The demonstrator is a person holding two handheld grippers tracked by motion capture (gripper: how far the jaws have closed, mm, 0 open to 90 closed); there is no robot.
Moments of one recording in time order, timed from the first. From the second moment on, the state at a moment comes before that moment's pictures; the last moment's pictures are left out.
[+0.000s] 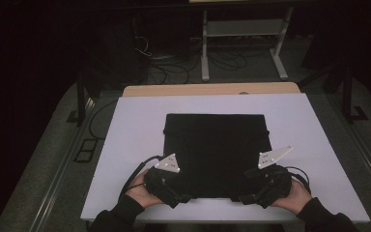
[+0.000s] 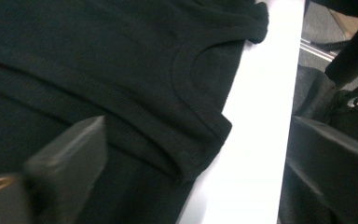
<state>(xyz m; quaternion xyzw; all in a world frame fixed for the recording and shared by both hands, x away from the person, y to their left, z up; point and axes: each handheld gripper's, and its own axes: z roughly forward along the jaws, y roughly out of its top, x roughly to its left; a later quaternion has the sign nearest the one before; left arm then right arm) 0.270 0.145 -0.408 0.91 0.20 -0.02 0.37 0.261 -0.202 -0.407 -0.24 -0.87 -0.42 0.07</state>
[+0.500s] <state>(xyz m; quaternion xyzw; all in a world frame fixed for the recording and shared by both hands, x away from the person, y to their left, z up) 0.272 0.184 -0.402 0.86 0.27 0.04 0.44 0.273 -0.198 -0.395 -0.25 -0.86 -0.44 0.03</state>
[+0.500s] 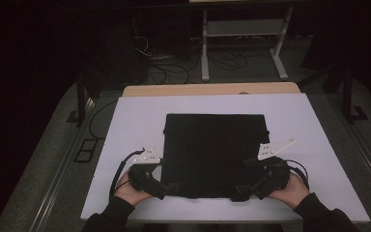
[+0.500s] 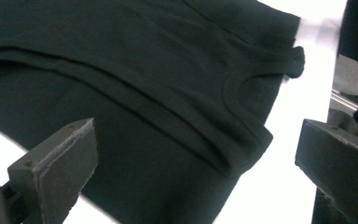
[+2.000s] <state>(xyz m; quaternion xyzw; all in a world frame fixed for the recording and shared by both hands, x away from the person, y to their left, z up) 0.263 0.229 -0.422 0.84 0.30 0.08 0.44 0.384 -0.116 -0.357 -0.26 -0.86 -0.43 -0.04</state>
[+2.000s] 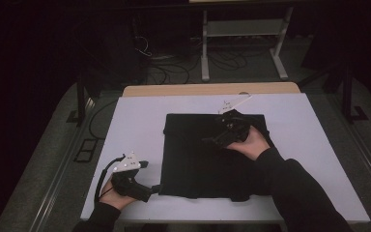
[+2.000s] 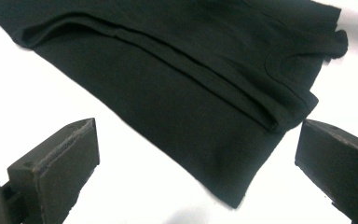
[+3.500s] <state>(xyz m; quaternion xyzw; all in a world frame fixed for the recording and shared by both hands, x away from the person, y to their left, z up) 0.265 0.205 -0.447 0.90 0.24 0.02 0.37 0.469 -0.029 -0.378 -0.28 -0.87 -0.41 -0.04</state>
